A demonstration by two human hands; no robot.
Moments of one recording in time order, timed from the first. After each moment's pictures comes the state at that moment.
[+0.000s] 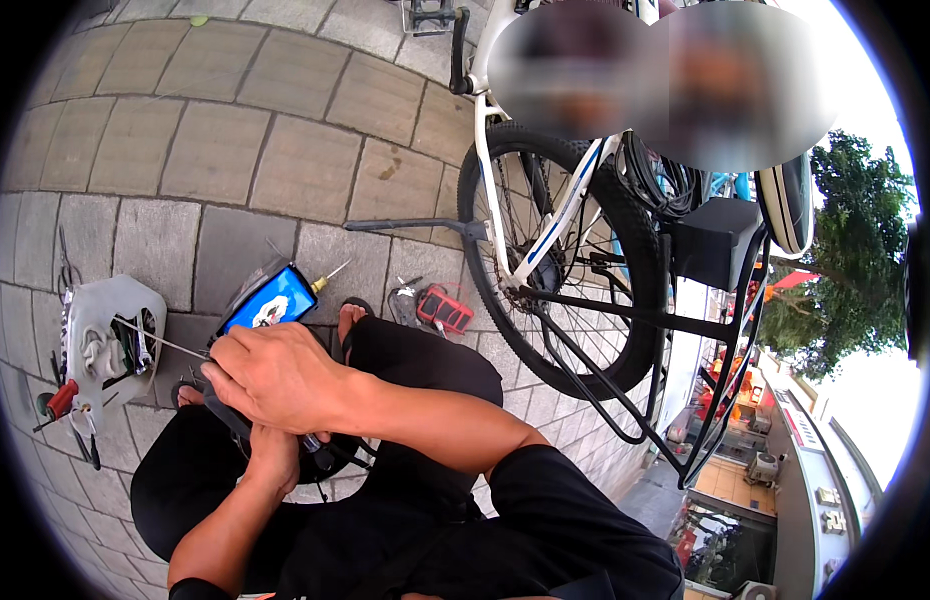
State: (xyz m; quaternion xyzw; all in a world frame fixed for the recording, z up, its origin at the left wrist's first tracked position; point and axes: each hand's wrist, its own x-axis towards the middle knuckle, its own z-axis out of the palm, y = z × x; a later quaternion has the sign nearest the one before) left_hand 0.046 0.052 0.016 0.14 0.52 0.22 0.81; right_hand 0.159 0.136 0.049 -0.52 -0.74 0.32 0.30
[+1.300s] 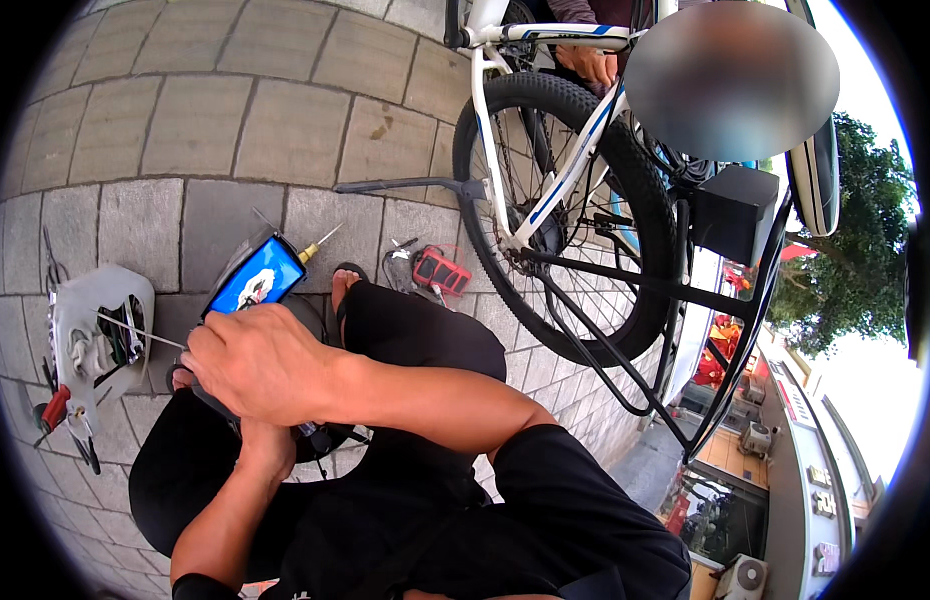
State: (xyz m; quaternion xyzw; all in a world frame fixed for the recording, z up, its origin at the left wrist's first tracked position) left_hand 0.031 0.038 -0.004 0.09 0.57 0.18 0.79; right_hand 0.154 0.132 0.044 -0.52 -0.74 0.32 0.30
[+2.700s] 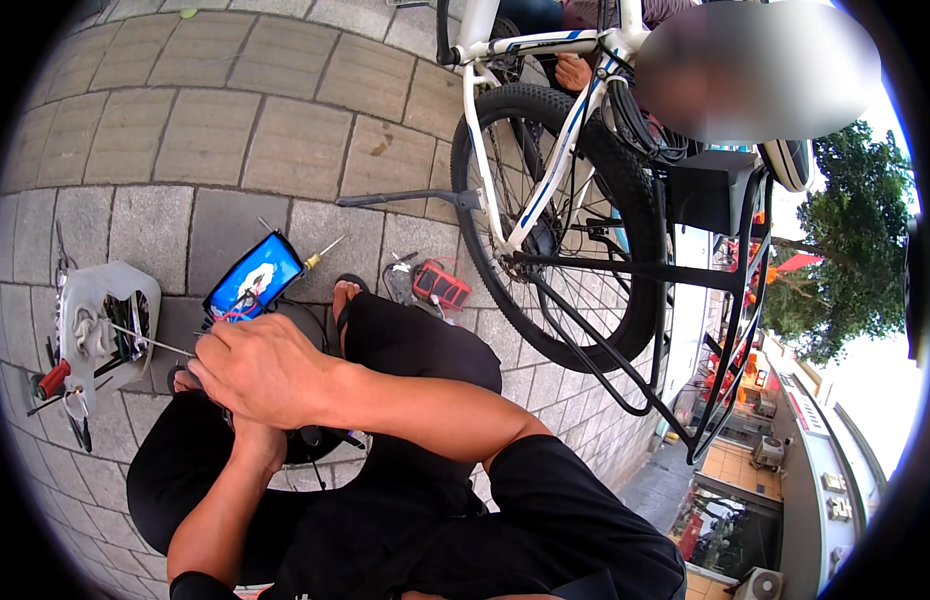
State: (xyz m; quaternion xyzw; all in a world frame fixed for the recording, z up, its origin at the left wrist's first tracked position) left_hand 0.032 0.028 -0.001 0.05 0.53 0.26 0.81; right_hand 0.153 0.105 0.055 -0.50 -0.75 0.31 0.29
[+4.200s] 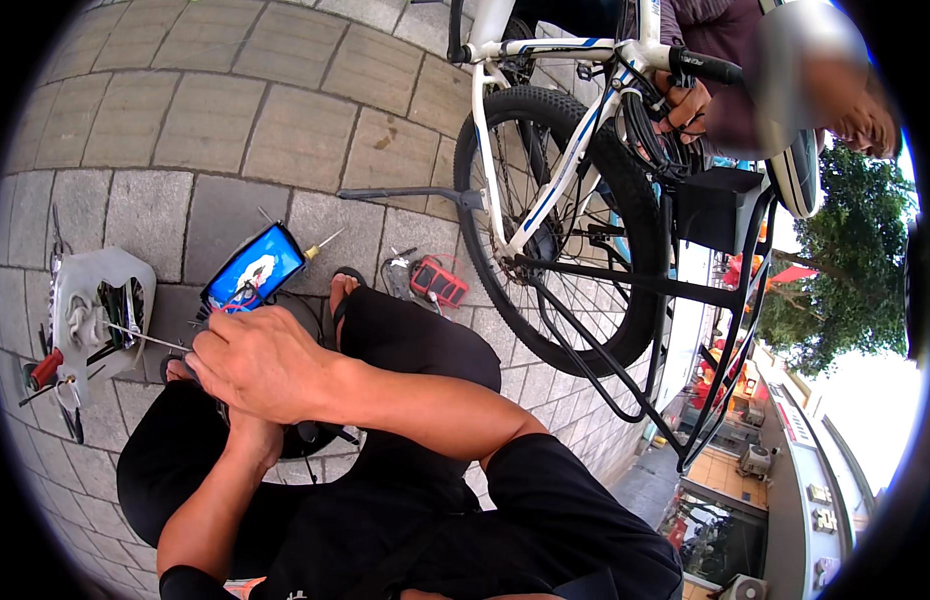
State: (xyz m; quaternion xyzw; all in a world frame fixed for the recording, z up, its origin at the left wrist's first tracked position) left_hand 0.033 0.032 -0.003 0.05 0.51 0.26 0.82; right_hand 0.152 0.108 0.048 -0.50 -0.75 0.31 0.30
